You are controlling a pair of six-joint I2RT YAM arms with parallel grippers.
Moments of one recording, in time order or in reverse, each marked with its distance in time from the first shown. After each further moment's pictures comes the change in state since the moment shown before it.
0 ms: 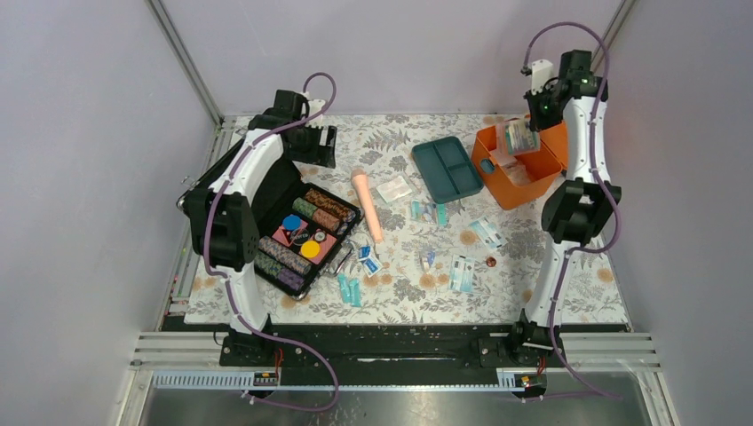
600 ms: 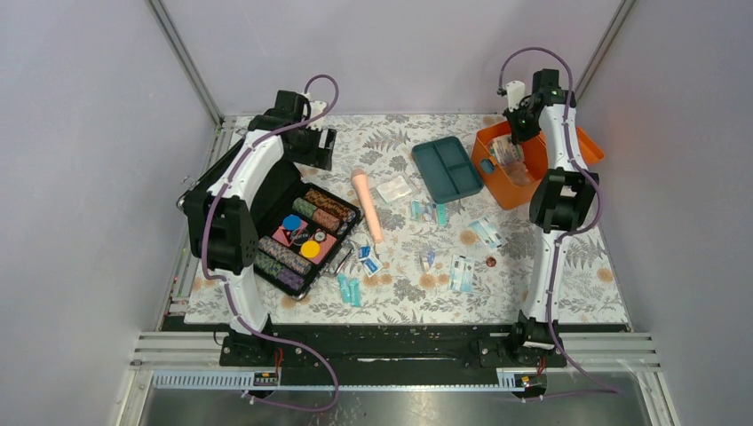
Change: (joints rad) left arm -0.014 -0.028 -0.011 -0.033 -0.077 0.036; right arm 0.048 0.222 0.010 0.093 0.027 -0.063
